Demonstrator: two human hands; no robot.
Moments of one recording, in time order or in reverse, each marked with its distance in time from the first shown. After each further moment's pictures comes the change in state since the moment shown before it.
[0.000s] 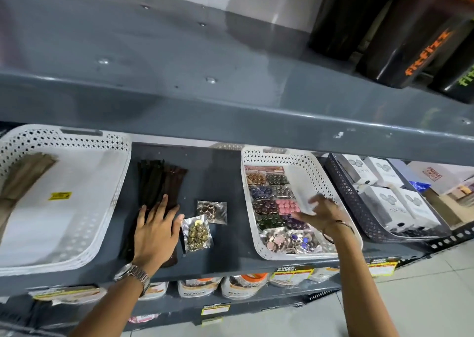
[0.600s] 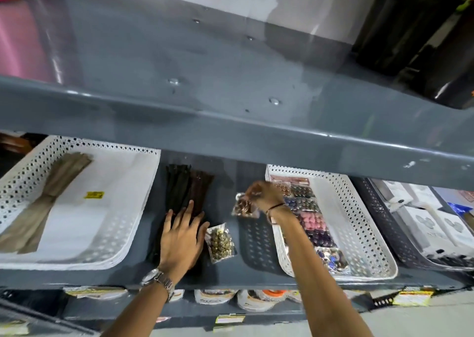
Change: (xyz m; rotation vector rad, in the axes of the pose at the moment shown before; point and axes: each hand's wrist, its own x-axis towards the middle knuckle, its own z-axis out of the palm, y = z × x) left_hand 0.001 -0.006 0.002 -0.020 -0.010 0.003; right_hand 0.037 -0.160 0.054 0.429 -0.040 -0.374
